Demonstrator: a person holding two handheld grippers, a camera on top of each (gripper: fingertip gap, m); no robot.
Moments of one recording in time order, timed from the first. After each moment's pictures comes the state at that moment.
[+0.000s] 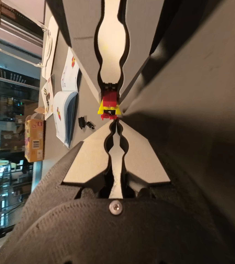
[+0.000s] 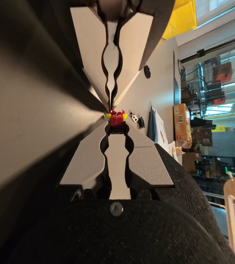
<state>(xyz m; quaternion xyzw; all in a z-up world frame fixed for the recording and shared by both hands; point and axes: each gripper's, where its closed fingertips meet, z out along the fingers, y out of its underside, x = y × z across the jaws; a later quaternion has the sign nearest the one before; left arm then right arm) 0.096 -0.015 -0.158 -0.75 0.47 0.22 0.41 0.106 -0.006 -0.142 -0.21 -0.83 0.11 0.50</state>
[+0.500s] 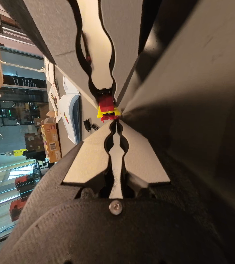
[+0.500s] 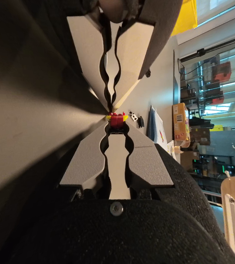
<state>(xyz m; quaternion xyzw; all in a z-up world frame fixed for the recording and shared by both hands) 0.096 -0.009 -0.159 -0.73 0.51 0.28 0.36 0.106 -0.005 -0.143 -0.21 -0.84 0.10 0.50</state>
